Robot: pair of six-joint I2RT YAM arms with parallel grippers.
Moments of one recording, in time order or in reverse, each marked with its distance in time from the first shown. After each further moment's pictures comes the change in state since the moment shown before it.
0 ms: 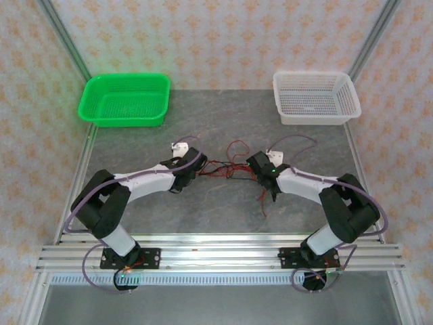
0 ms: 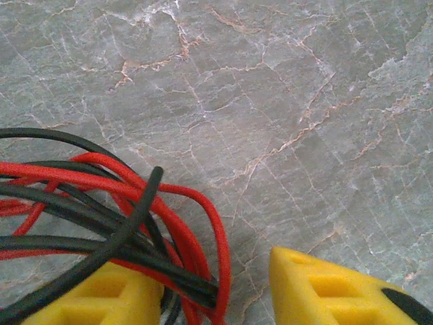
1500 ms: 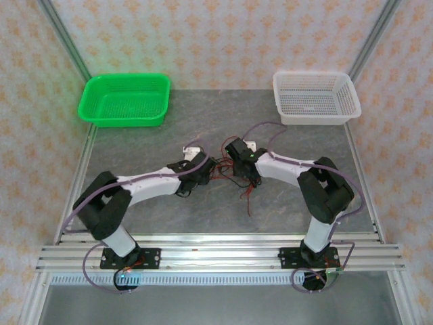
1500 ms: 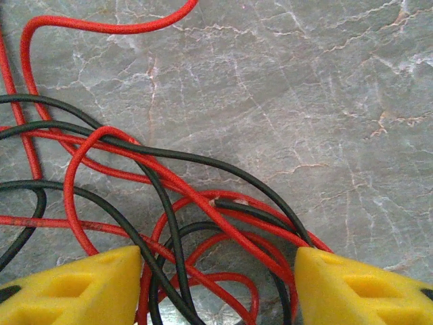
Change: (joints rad) left arm -0.100 0.028 0.023 -0.008 0.130 -0.041; right arm 0.087 0.244 0.326 -0.074 -0.180 -0.079
